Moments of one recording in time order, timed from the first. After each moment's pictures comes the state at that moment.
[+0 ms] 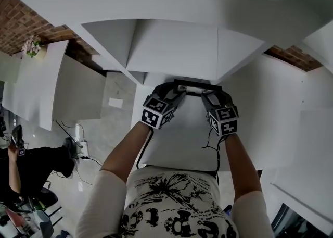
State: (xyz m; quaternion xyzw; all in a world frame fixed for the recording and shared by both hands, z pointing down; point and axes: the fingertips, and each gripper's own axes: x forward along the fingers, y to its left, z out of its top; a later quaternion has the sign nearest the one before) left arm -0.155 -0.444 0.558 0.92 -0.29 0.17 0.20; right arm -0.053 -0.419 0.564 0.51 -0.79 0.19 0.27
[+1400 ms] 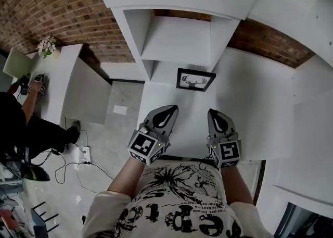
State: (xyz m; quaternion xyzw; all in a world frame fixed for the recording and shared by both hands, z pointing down) left arm -0.222 -0.269 0.384 0.94 -0.32 0.01 0.09; right arm -0.109 -0.252 0.414 0.56 -0.81 0.04 0.14
